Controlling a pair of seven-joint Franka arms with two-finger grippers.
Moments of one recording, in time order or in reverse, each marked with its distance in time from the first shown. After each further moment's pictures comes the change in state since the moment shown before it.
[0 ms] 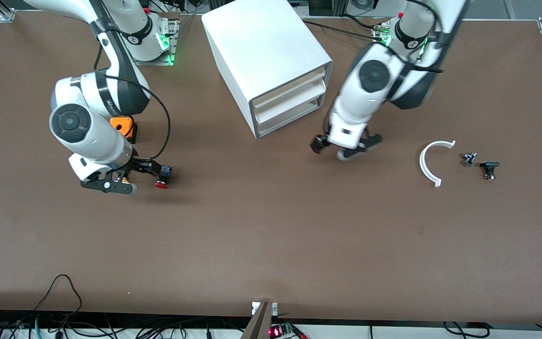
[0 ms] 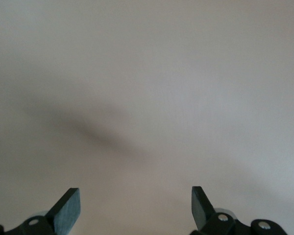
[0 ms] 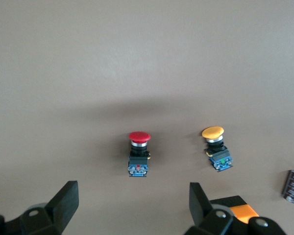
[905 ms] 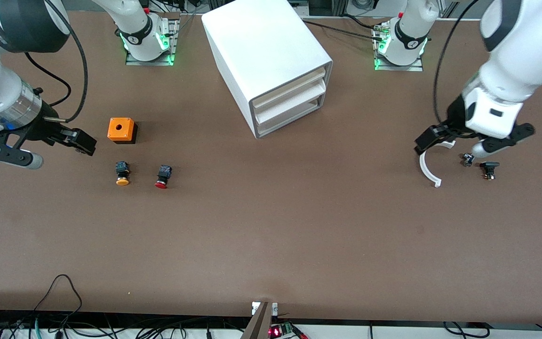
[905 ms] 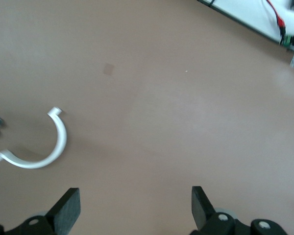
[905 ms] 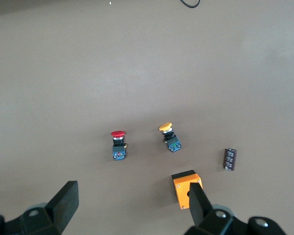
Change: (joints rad) left arm 0.151 -0.200 0.177 0.229 0.001 -0.426 0.524; right arm -0.090 -0.131 -0.004 0.276 0.000 -0.353 -0.028
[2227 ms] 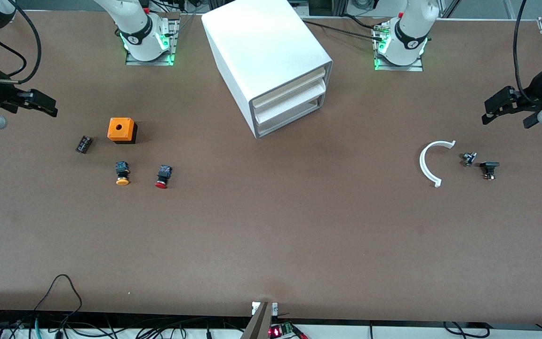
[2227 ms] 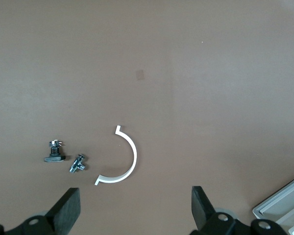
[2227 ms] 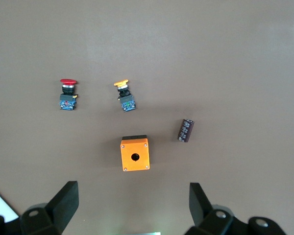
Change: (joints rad) left arm 0.157 -0.057 0.016 0.082 0.043 -0.195 0.587; right arm -0.147 -0.256 -0.052 -0.350 0.014 0.006 -0.362
